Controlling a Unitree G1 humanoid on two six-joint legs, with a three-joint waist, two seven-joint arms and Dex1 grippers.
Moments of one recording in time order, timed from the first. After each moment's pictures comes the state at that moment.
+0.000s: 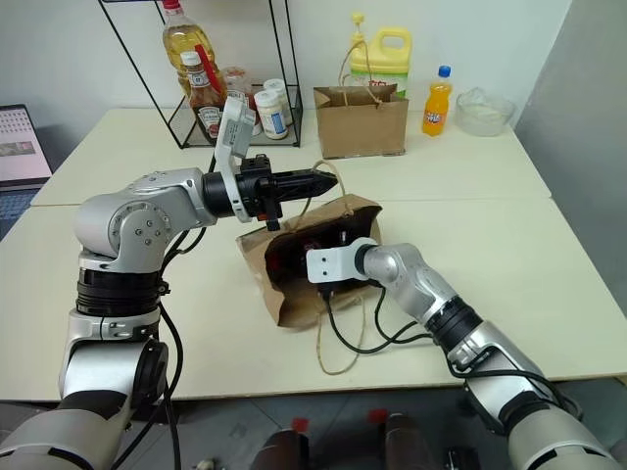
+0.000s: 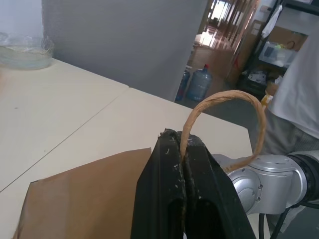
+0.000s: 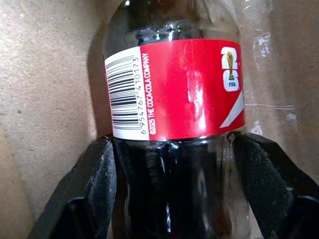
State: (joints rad) left arm -0.93 0.50 0.03 0.05 -0.66 0.91 -0.95; right arm -0.83 -0.33 0.61 0.35 -0.50 0.02 0.61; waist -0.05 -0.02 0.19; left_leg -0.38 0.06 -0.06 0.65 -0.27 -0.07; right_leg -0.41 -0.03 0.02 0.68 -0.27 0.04
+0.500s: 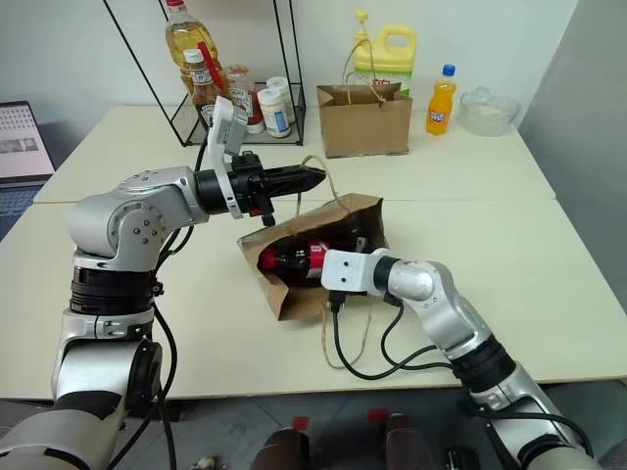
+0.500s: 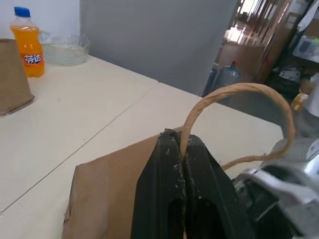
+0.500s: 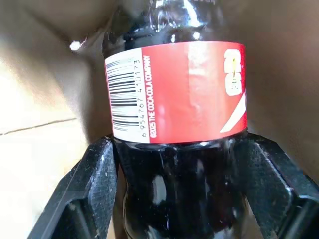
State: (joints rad) left arm -0.92 0.53 0.03 0.10 -0.59 0.84 -0.92; right arm -0.55 -0.39 0.40 -0.14 -0.30 0.14 0.72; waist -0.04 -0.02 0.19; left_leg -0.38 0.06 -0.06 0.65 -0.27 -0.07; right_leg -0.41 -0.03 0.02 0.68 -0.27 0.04
